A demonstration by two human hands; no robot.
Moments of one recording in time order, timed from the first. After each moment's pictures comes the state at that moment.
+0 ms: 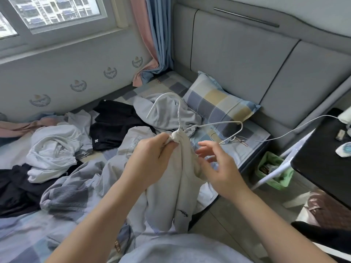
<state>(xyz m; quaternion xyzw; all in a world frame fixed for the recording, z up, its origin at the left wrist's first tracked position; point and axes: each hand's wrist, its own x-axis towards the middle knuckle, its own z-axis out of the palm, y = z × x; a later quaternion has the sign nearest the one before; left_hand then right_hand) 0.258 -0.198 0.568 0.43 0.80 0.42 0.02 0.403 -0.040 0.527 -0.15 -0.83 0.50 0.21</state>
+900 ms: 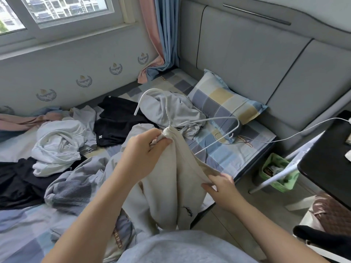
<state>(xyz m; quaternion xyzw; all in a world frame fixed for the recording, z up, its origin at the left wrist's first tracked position) 0.237 -0.215 0.568 0.37 0.82 0.44 0.06 0.417 -0.019 0.417 -0.23 -0.91 0.34 -0.06</state>
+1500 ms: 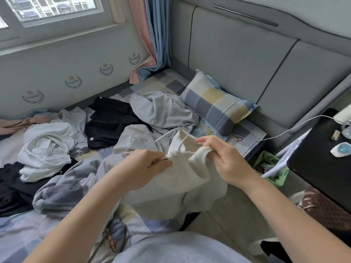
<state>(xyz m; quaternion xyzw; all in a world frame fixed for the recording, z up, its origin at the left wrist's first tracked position) 0.236 -0.217 0.554 0.47 0.82 0.26 0.19 0.399 -0.006 0.546 -0.10 -0.89 0.43 0.13</state>
